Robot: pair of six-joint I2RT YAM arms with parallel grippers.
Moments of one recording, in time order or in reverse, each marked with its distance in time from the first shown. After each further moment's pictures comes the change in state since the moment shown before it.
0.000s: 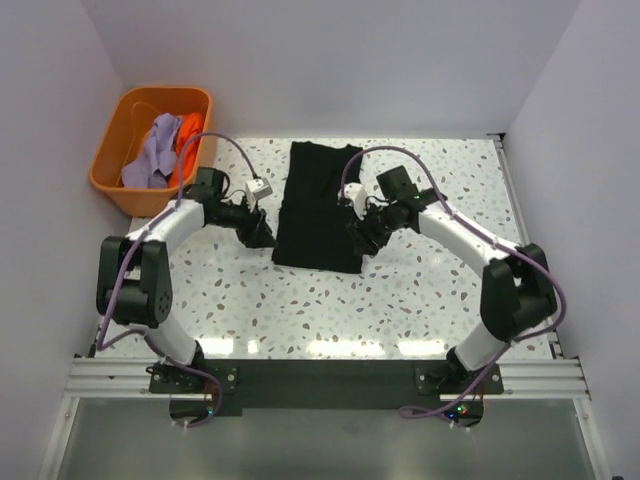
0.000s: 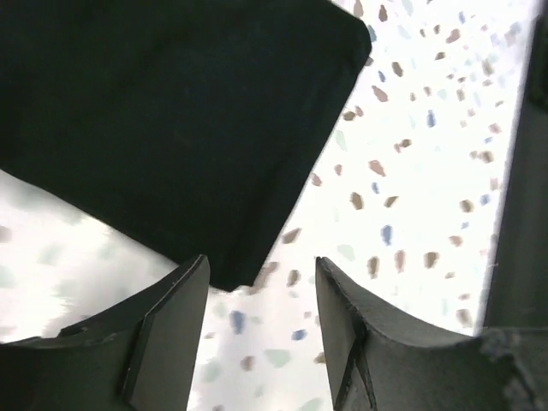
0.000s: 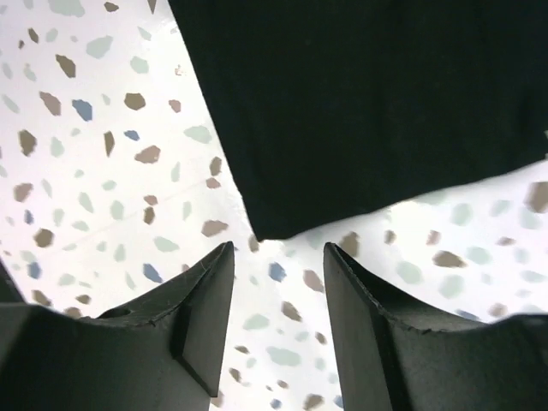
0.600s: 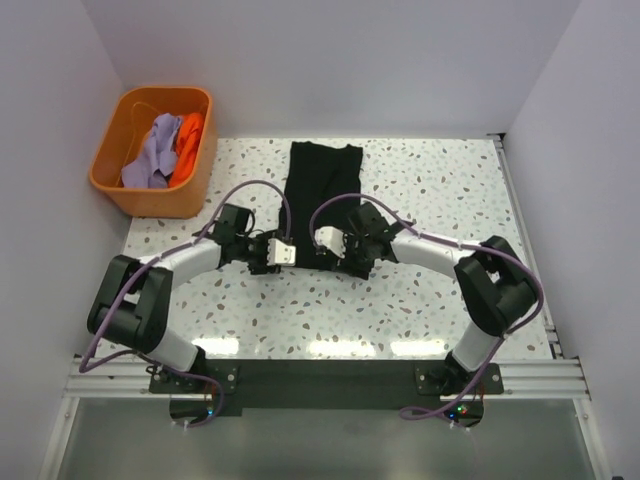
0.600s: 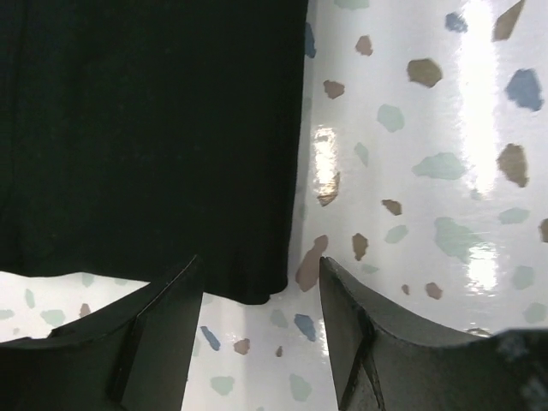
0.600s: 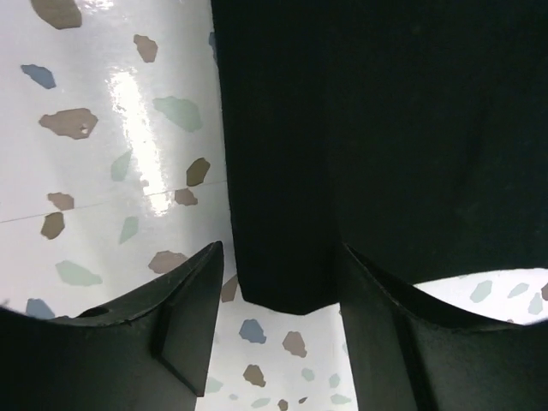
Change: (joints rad) left arm -0.203 -0.225 -0.353 0.314 -0.320 0.650; right arm 0.189 0.002 -0.216 0.264 0.252 -0.295
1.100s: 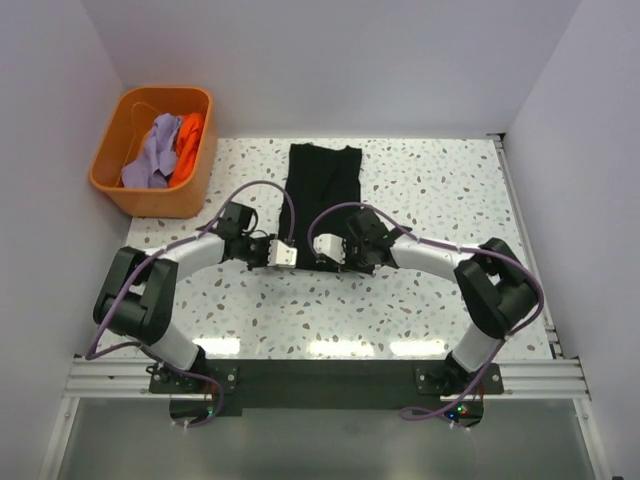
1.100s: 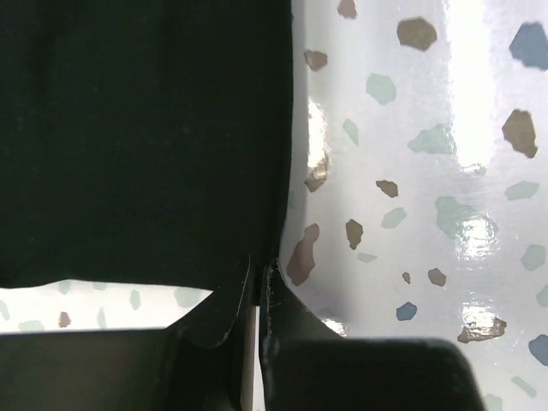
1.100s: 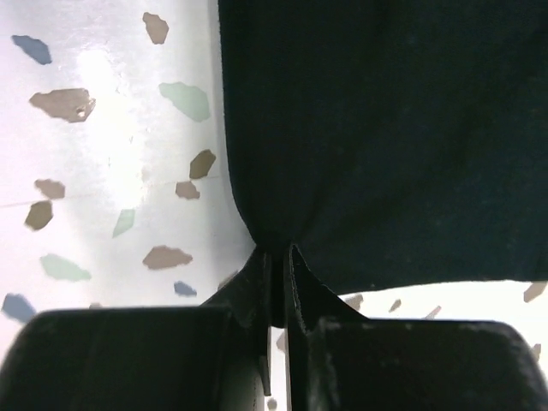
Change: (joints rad) left arm -0.005 0.071 0.024 -0.034 -0.039 0.095; right arm 0.024 0.002 -0.060 0.087 0.058 -0.077
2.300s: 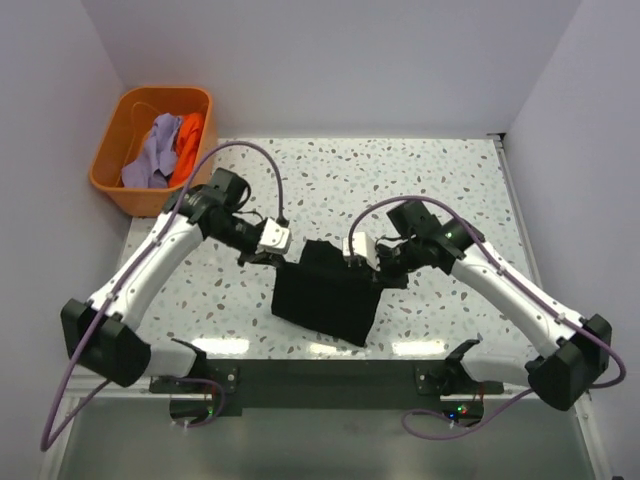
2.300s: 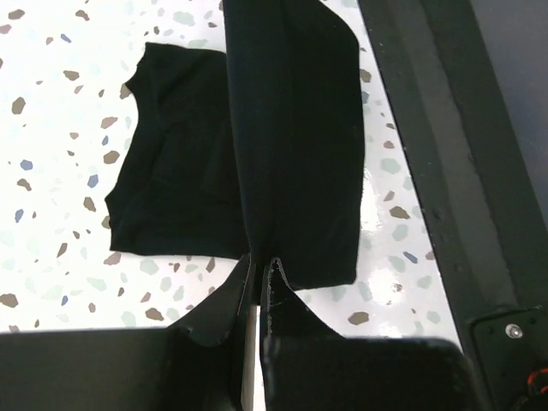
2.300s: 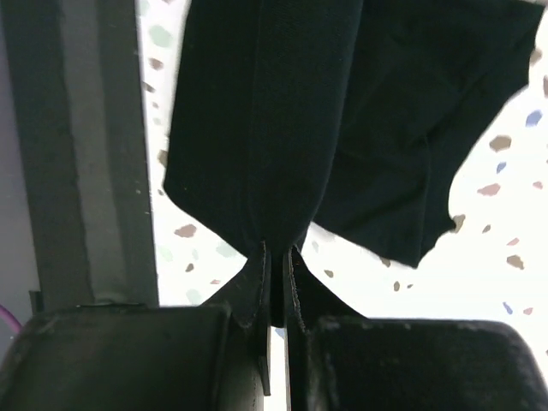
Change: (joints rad) left arm -0.083 -0.290 0.479 -0.924 0.279 -0.027; right arm -0.005 -0.517 0.165 -0.710 -0.341 0.042
